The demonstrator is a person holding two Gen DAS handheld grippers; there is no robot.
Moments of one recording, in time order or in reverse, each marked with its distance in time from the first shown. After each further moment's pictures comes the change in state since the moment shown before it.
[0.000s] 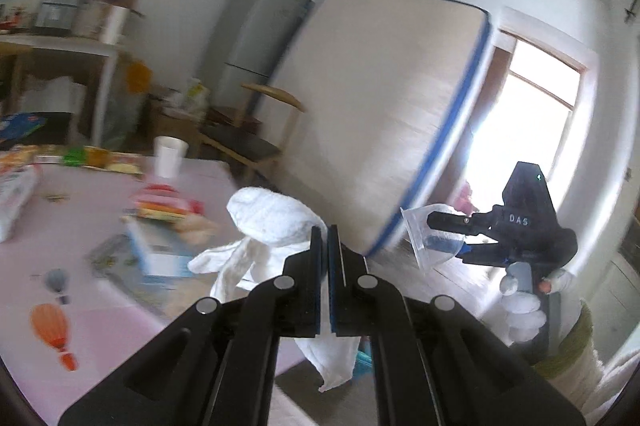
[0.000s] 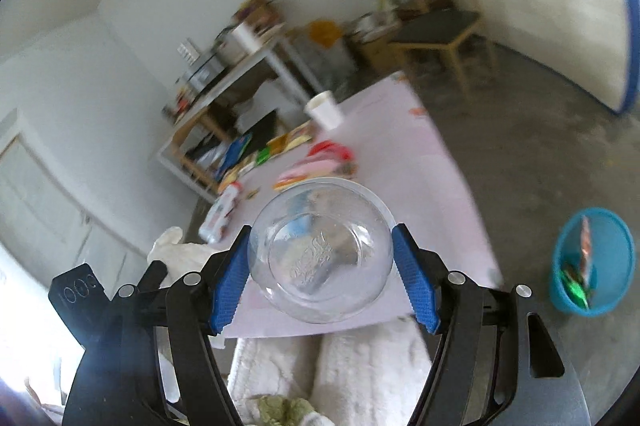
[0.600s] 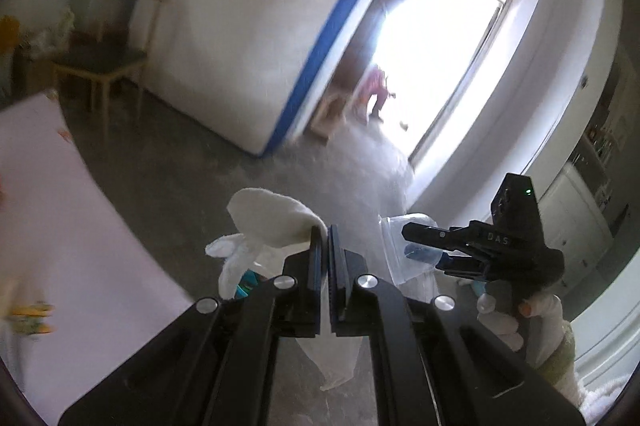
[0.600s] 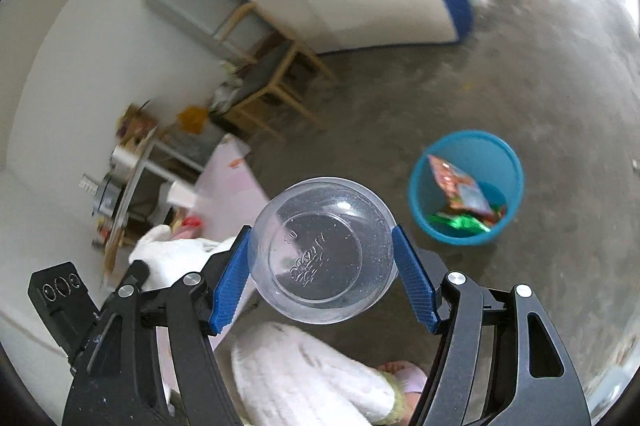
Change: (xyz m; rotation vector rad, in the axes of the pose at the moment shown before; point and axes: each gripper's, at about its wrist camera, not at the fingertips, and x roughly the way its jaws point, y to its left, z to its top) left arm 0.237 -0.141 -0.054 0.129 0.453 -0.317; right arm -0.074 -0.209 -0.070 0.496 -0.163 -0.241
